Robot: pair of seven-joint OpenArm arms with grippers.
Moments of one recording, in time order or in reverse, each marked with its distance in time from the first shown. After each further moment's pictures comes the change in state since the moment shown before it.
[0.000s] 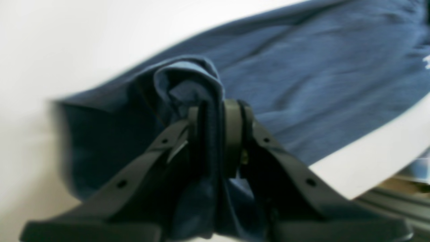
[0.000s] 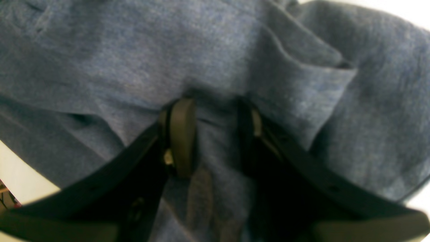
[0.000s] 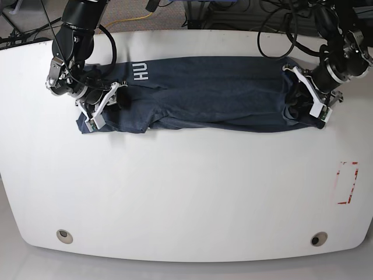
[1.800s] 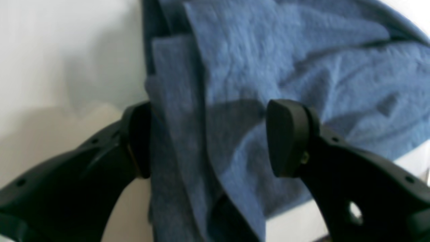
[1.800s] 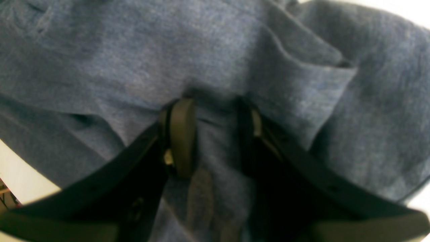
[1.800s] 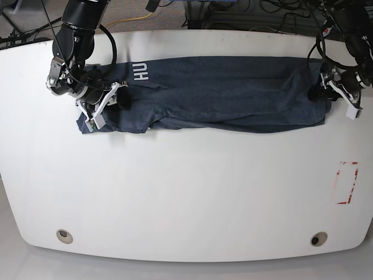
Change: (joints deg) left arm -10.0 -11.8 -7.0 -39.4 -7.9 -0.1 2.3; right arm 0.0 -0.2 0.0 0.0 0.0 0.0 0.1
